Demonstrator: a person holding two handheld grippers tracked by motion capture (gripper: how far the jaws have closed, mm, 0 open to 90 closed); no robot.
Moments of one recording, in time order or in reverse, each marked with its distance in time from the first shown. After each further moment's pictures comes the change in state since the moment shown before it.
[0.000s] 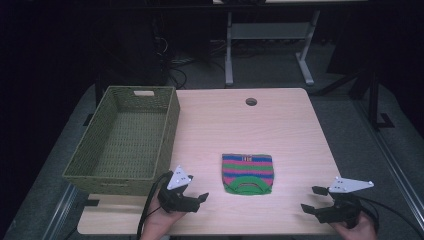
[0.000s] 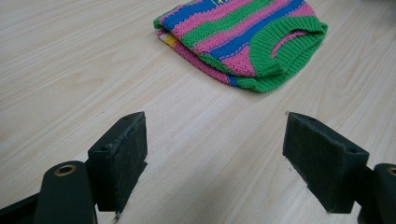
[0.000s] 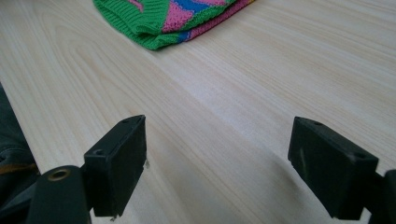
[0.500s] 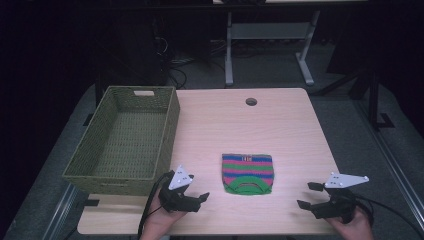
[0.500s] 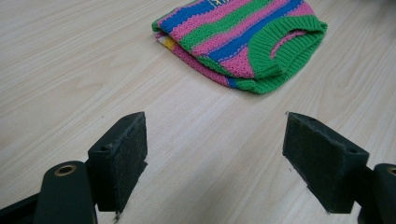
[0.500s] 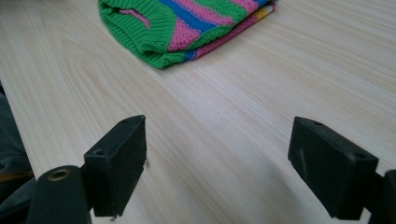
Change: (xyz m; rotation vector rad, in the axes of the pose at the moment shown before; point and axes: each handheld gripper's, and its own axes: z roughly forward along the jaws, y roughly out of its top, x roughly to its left) left arm -0.001 0.003 0.001 0.002 0.002 0.012; right arm -0.001 0.013 0.008 -0.015 0.023 -0.026
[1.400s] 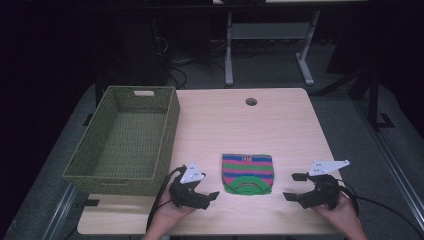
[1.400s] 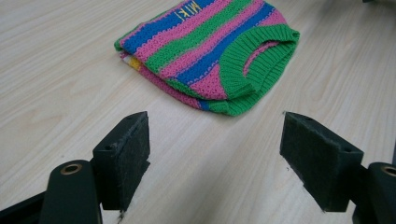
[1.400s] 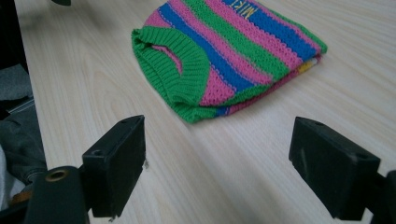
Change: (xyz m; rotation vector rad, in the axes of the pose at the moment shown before) left arm -0.007 0.023 0.019 0.029 -0.086 0.060; right arm 0.005 0.046 0.024 0.023 0.116 -0.053
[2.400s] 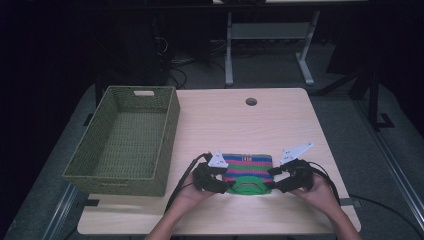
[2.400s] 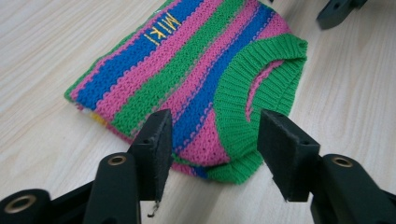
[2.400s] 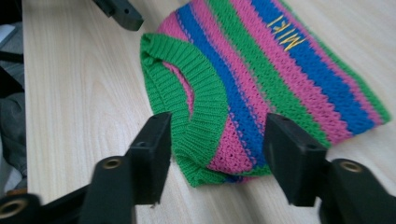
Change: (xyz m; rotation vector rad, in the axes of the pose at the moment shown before) left arm 0.008 0.041 0.059 0.100 -0.100 0.086; right arm -0.004 0.052 0.052 0.159 0.100 -0.129
